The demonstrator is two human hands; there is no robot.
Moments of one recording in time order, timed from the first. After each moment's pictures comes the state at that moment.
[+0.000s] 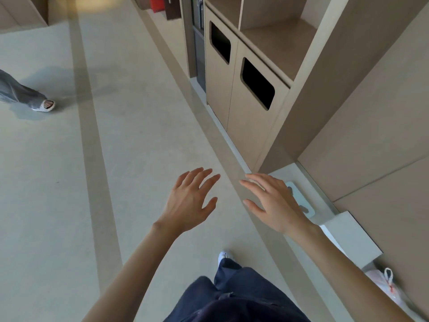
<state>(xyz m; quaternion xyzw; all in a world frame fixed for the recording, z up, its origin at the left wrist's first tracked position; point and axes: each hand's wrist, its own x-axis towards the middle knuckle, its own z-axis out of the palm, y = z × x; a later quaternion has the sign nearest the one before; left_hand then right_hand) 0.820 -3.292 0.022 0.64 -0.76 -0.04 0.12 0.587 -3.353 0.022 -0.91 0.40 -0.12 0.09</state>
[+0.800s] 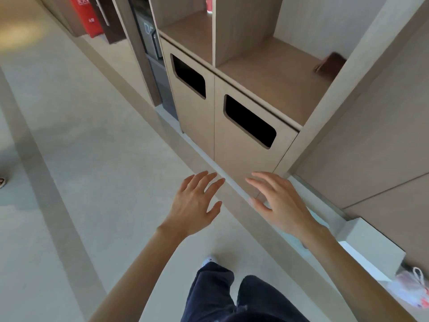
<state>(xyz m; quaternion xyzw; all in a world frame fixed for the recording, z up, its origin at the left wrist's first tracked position) 0.969 -3.618 0.021 0.51 -0.85 -0.05 0.11 0.727 -3.613 0.029 -0.83 0.53 -0.15 0.09</state>
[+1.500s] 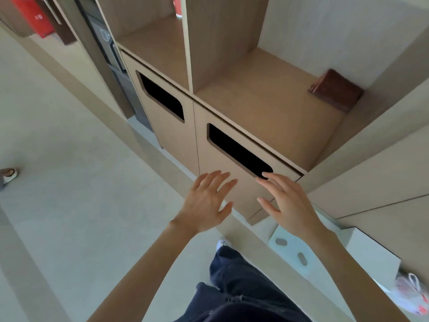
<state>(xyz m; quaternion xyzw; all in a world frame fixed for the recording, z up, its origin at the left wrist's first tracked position) 0.922 -3.850 0.002 0.41 -0.90 -0.08 0.09 0.693 -3.805 0.016 -0.77 0.62 -0.13 0.09</state>
